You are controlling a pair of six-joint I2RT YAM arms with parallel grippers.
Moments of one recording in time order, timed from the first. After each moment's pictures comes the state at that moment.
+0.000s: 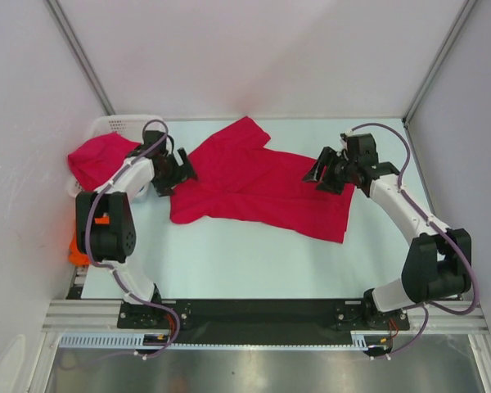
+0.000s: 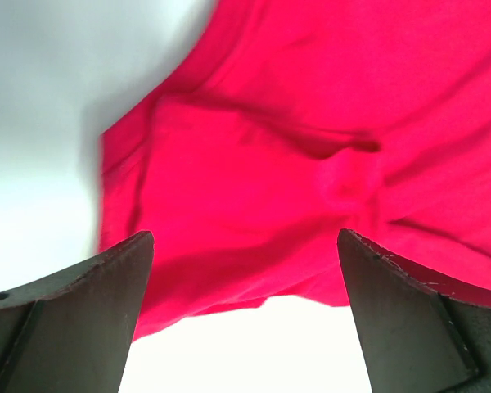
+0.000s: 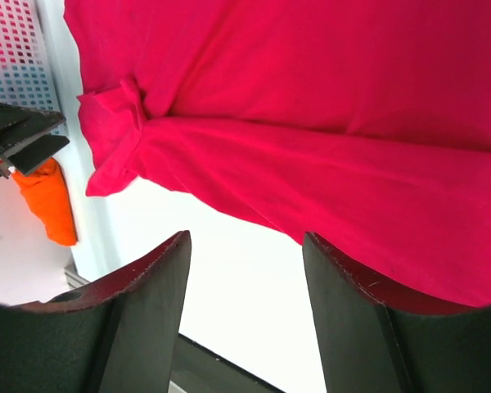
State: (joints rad) left arm -0.05 1.78 1.30 -0.59 0.15 -0.52; right arm 0.20 1.46 1.14 -0.47 -0.37 0.63
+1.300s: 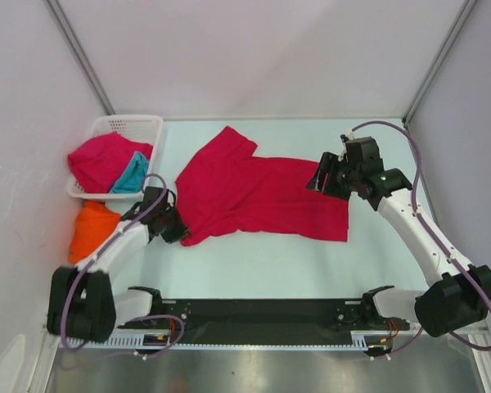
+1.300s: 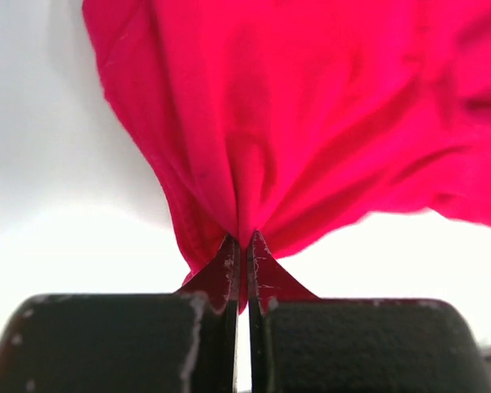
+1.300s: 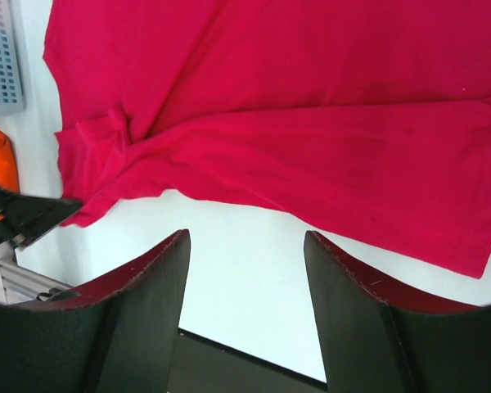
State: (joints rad) left arm -0.15 1.22 0.62 -0.48 0.14 -0.66; right arm 0.32 1.26 1.17 -0.68 -0.18 0.55
